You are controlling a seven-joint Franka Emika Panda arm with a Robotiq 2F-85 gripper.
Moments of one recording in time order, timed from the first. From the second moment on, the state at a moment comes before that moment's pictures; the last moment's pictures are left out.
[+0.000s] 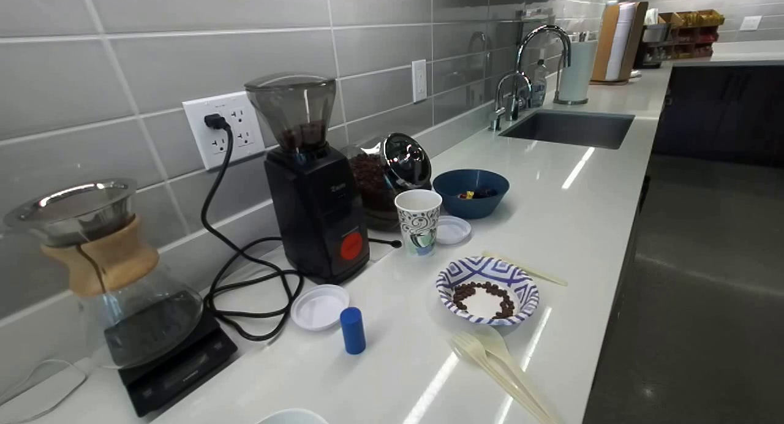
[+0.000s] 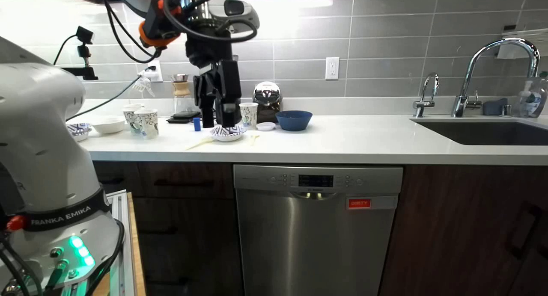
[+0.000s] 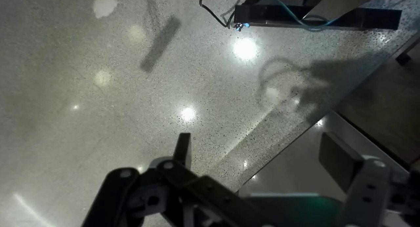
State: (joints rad) arm -0.22 -0.77 -0.15 -2.75 -0.39 1.95 -0.22
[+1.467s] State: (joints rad) arm 0.10 -0.01 0.14 -2.18 0.12 2.24 0.38
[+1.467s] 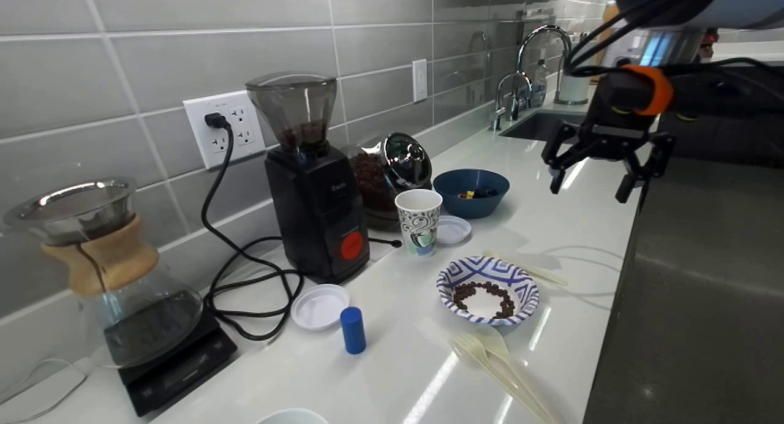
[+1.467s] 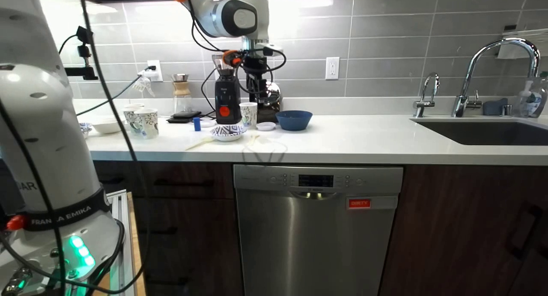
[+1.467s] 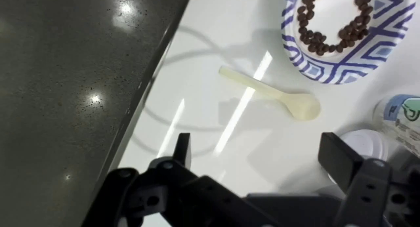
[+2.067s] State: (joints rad) arm 0.13 0.12 0.14 -2.07 0.12 2.25 0.43
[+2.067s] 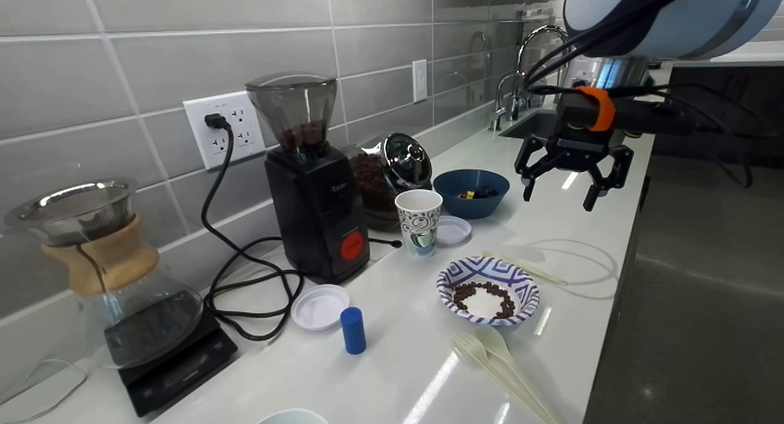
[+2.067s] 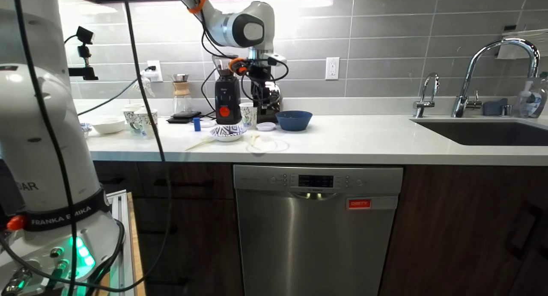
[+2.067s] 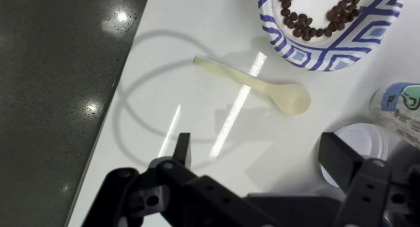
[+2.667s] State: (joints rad) arm 0.13 0.18 0.15 -2.03 0.20 2.32 0.44
